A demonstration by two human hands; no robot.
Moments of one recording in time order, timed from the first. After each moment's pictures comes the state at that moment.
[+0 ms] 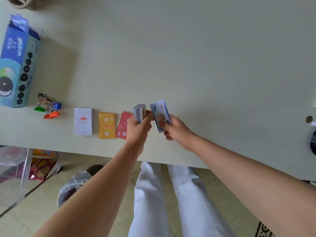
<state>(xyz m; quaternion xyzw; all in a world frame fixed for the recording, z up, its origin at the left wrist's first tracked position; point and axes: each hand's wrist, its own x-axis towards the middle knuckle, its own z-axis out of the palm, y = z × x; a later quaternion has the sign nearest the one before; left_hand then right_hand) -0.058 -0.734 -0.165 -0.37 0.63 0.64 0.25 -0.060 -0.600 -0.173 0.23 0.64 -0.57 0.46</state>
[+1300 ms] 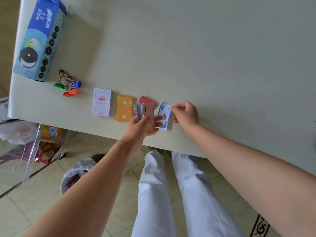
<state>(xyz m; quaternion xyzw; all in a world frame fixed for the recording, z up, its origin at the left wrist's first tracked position) -0.013 -0.799 -0.150 -0.37 0.50 0.71 0.33 -0.052 -0.644 -0.191 0.37 0.78 -0.42 0.29</state>
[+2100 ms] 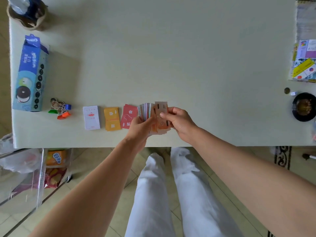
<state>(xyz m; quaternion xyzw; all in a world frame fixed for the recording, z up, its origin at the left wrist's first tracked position) -0.022 -0.750 -0.097 -0.31 0.53 0.69 0.38 -0.018 -0.609 -0.118 0.37 0.61 -0.63 0.30</state>
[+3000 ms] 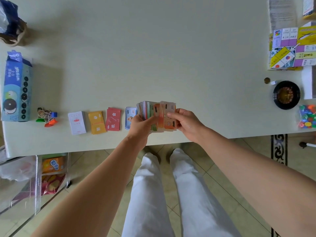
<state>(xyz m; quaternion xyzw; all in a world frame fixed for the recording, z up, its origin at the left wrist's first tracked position) -0.014 -0.678 -0.072 -0.30 0.56 0.67 0.39 0.013 -0.524 -0.097 0.40 0.55 -0.67 0.29</state>
